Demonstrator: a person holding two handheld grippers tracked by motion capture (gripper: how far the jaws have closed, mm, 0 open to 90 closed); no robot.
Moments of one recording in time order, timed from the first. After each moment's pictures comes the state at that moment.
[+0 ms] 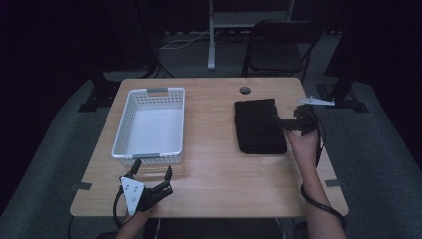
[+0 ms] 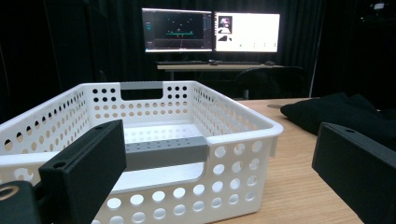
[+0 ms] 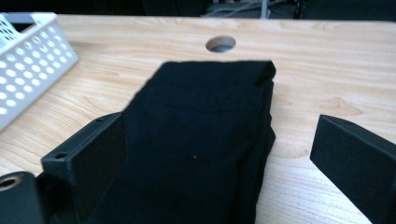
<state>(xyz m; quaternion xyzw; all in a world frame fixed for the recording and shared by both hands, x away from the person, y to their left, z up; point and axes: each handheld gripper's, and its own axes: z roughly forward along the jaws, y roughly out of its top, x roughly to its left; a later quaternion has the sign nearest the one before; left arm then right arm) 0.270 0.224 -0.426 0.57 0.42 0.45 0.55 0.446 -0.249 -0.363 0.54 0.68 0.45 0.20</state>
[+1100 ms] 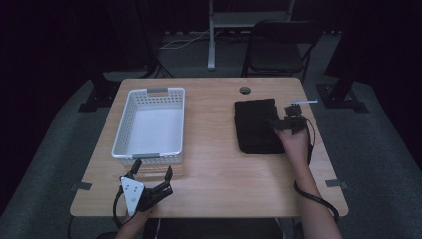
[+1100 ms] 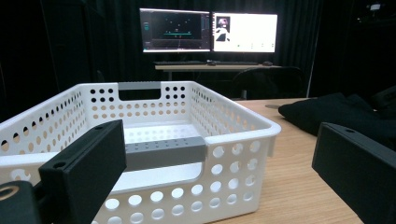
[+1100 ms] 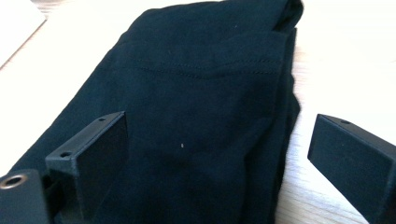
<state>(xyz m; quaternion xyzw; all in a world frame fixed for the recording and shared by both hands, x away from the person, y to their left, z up) 0.270 0.224 -0.426 0.57 0.41 0.44 0.56 0.483 -0.238 -0.401 0.57 0.70 0.40 0.14</state>
